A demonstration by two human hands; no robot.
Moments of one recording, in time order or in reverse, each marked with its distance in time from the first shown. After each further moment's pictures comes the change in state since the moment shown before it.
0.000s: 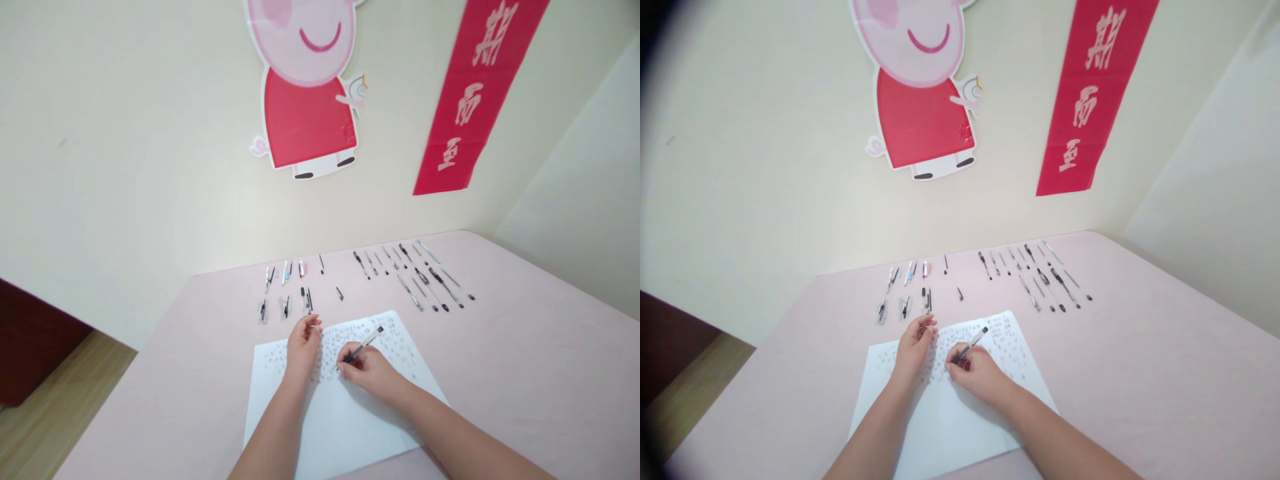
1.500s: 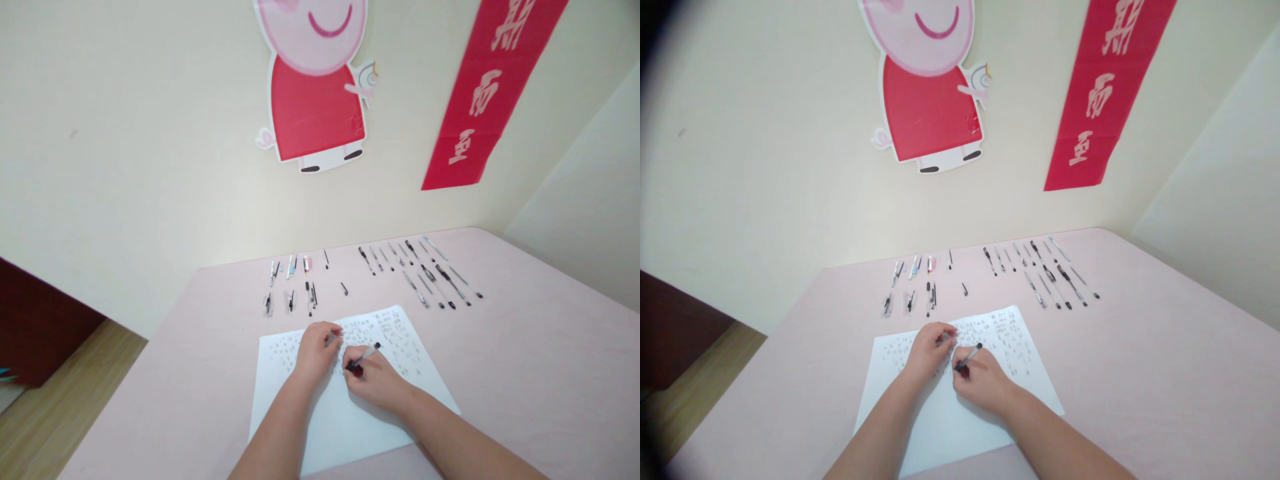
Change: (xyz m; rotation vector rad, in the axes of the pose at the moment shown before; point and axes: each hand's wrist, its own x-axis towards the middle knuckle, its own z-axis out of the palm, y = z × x) left_hand -0.012 0.007 -0.003 0.578 -0.313 0.286; right_hand -0.009 0.005 0.008 -0.461 0.066 -0.256
